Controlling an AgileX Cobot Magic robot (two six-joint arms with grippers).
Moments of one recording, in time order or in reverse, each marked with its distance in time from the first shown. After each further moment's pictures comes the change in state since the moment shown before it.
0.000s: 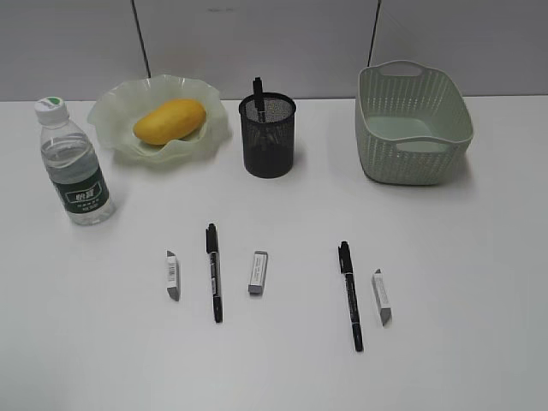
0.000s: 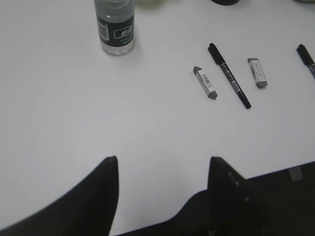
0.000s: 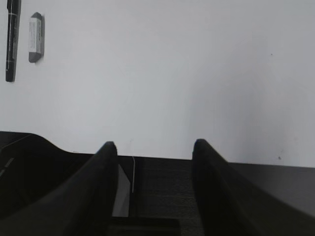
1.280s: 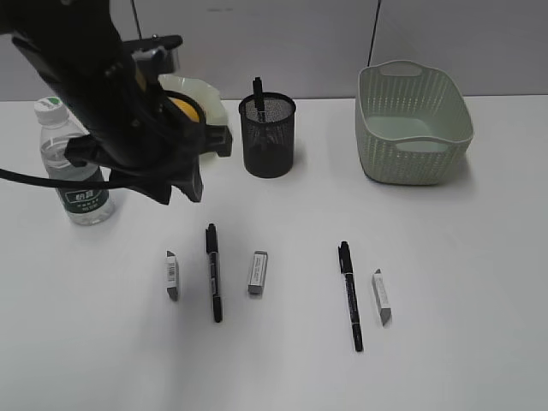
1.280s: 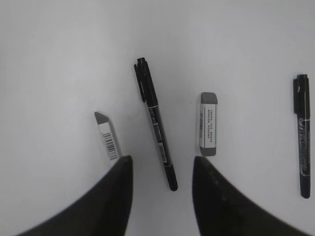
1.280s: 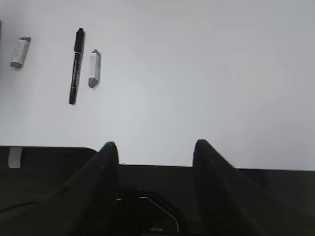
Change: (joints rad) left arm -0.489 1.388 -0.679 0.166 -0.196 -0.626; right arm -0.002 -0.584 0.215 0.122 0.004 0.091
